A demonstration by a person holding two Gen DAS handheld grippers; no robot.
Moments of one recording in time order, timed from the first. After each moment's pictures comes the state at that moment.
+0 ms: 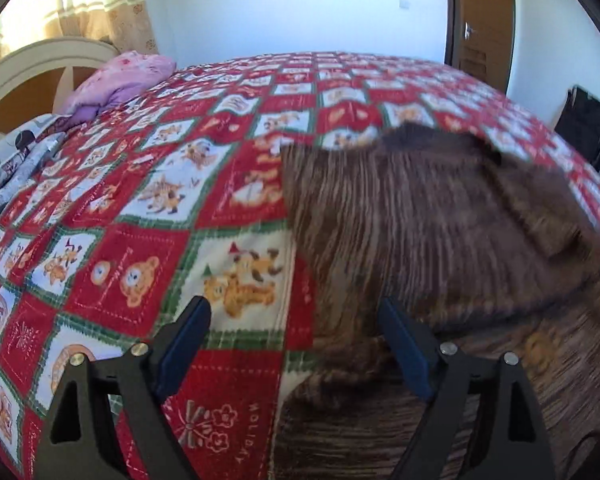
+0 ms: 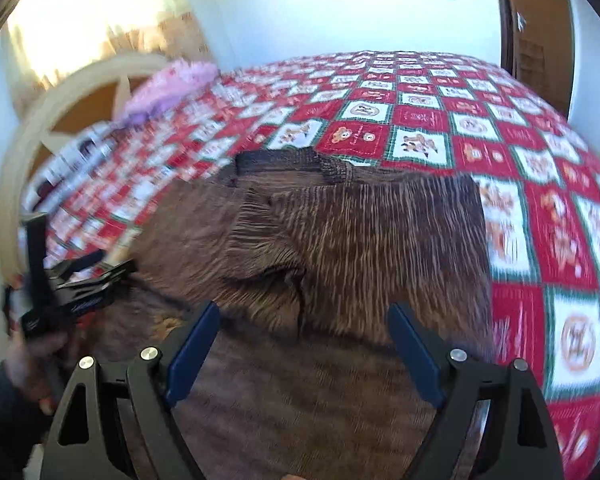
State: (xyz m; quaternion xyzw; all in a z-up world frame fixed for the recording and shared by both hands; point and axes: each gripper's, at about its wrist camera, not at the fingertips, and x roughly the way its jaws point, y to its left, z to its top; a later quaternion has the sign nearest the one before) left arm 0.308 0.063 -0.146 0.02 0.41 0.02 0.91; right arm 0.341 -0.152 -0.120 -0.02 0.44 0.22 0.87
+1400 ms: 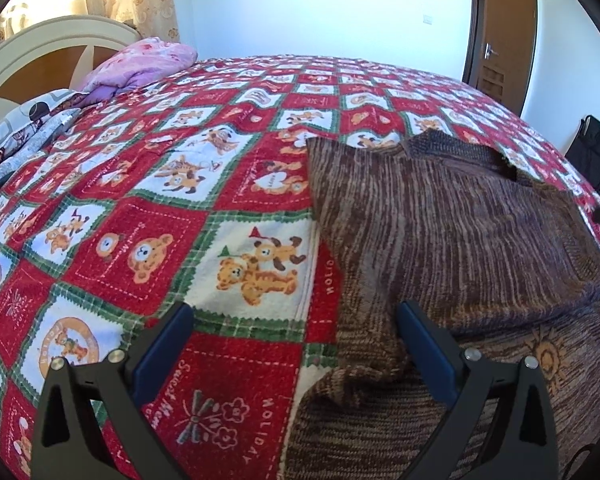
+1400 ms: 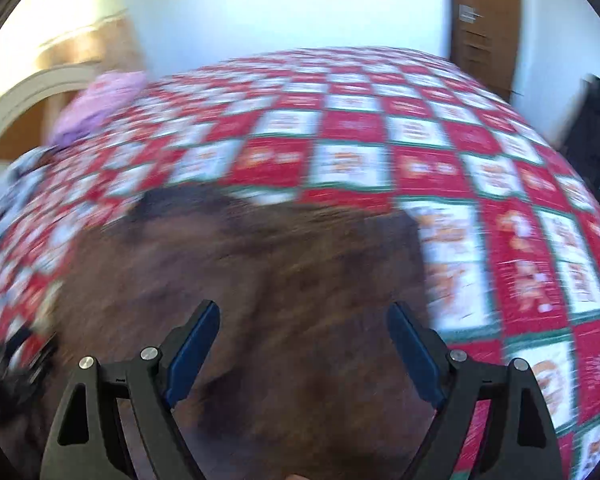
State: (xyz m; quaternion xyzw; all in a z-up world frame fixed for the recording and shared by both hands) left arm 0.296 0.081 -0.155 -0.03 0.40 0.04 0.92; right arm 0.367 -0.160 -0.114 0.00 0.43 0.18 0.88
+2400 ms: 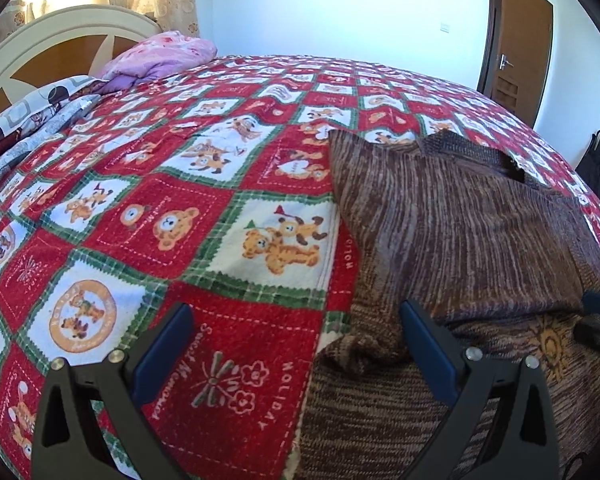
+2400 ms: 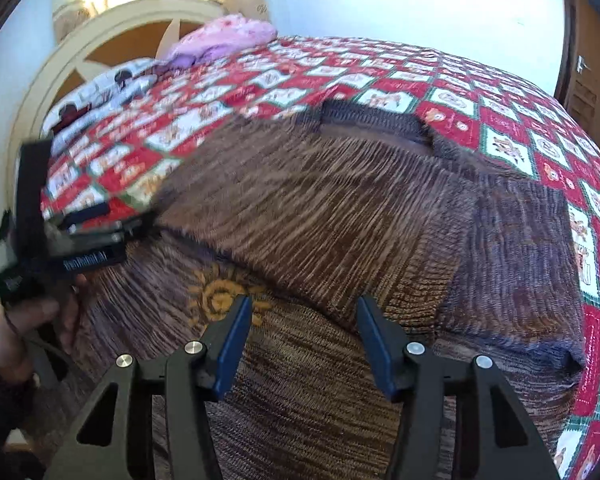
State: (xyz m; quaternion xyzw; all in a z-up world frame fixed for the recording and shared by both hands) left arm 0.281 0.088 -0.160 -0.05 0.39 0.07 0.91; right arm 0.306 -0.090 -0.145 -0.06 0.42 0.28 0.86
